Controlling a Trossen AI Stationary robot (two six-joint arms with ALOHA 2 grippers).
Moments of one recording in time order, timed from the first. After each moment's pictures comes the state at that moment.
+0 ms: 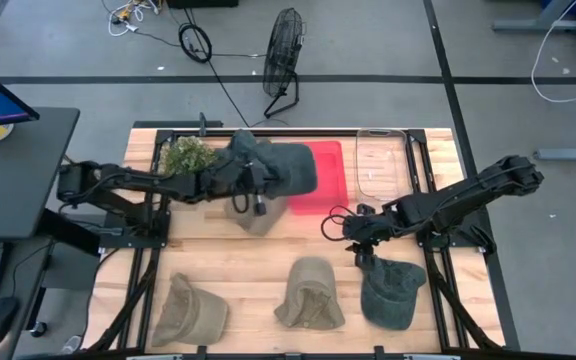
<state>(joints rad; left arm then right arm) 0.15 1.38 0.73 0.42 -0.17 0.28 0.29 1.27 0.84 -0.64 0.05 0.45</state>
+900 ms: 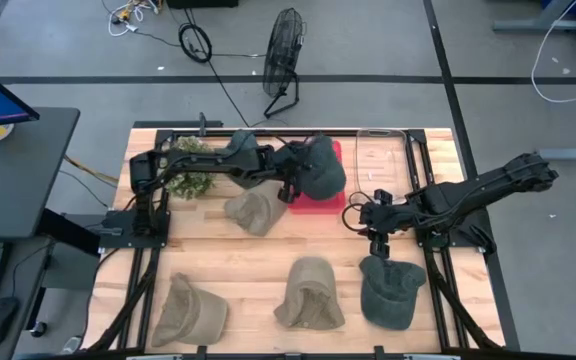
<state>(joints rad) 0.24 1.94 1.45 -0.26 -0.13 0.82 0.29 1.06 0.84 -0.80 0.20 0.43</state>
